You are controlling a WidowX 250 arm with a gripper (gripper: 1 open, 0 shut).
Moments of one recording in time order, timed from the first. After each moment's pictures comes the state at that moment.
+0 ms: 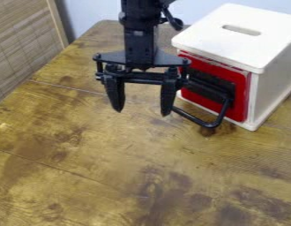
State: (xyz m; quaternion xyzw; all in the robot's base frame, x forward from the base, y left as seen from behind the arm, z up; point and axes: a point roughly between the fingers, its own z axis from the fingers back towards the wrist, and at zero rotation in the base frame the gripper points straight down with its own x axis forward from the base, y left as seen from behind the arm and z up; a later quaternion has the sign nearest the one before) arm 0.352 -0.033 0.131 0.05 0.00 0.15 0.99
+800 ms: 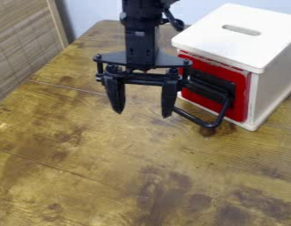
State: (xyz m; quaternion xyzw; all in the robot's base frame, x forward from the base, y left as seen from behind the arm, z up) arm 0.350 -0.042 0.131 0.05 0.00 0.16 0.99
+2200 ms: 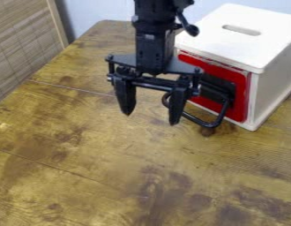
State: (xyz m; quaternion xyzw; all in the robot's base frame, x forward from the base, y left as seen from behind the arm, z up) arm 0.348 -0.051 0.131 0.05 0.01 0.05 1.00
